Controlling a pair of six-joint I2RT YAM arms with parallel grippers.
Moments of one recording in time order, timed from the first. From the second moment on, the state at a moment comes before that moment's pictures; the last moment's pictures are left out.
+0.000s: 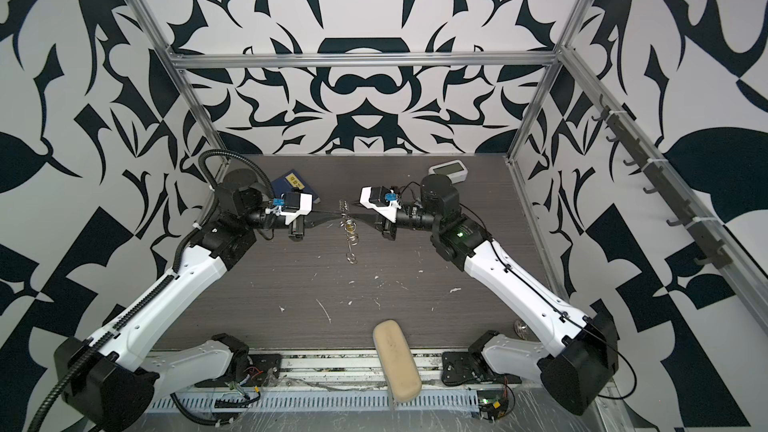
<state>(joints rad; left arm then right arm) -0.45 1.15 1.04 -0.03 1.09 0.53 0.60 1.20 1.08 -0.02 -0.77 -0.42</state>
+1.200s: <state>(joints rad) -0.44 1.17 1.04 -0.06 1.10 0.55 0.62 1.23 1.10 -0.05 -0.83 -0.39</state>
